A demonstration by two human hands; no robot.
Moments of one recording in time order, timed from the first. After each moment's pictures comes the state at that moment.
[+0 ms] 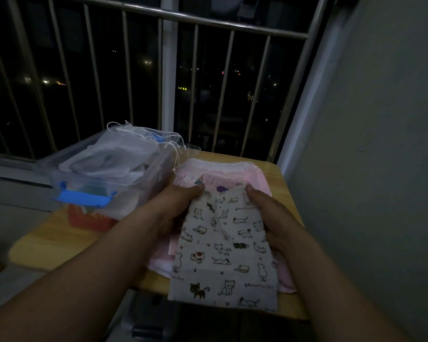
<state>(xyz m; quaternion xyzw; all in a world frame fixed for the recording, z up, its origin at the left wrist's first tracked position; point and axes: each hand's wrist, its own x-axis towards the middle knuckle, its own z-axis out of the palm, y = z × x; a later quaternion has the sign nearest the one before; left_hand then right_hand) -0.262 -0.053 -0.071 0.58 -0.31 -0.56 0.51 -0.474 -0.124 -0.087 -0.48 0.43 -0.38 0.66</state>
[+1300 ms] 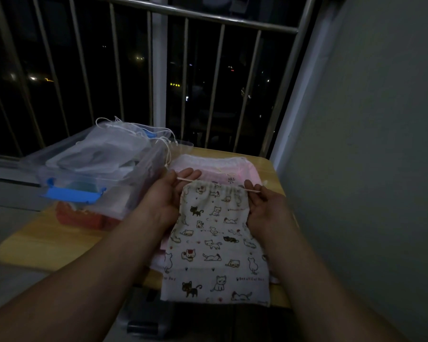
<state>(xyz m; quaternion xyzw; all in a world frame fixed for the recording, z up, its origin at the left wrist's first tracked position) -0.269 -0.061 -0.071 0.35 -0.11 -0.65 0.66 -0.467 -0.108 -0.070 -0.16 0.35 -0.53 0.75</state>
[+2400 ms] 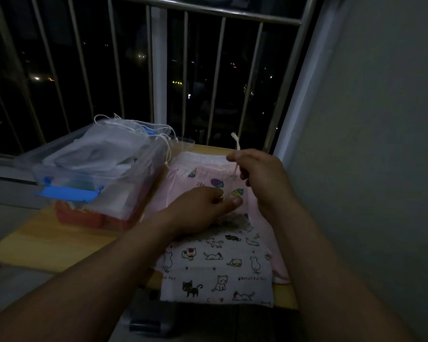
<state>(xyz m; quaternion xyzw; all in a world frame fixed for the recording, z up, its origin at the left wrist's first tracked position) -0.305 -0.056 -0.078 0.60 -0.72 -0.22 0.27 -0.452 -0.085 -0.015 -0.63 0.43 -0.48 0.43</state>
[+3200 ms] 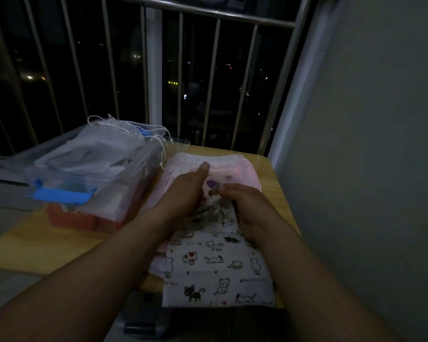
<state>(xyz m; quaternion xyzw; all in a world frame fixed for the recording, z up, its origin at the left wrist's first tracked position) -0.304 -0.065 -0.068 0.57 -0.47 -0.41 0.54 -0.452 -0.094 -0.069 -0.51 0.44 -0.37 0.64</state>
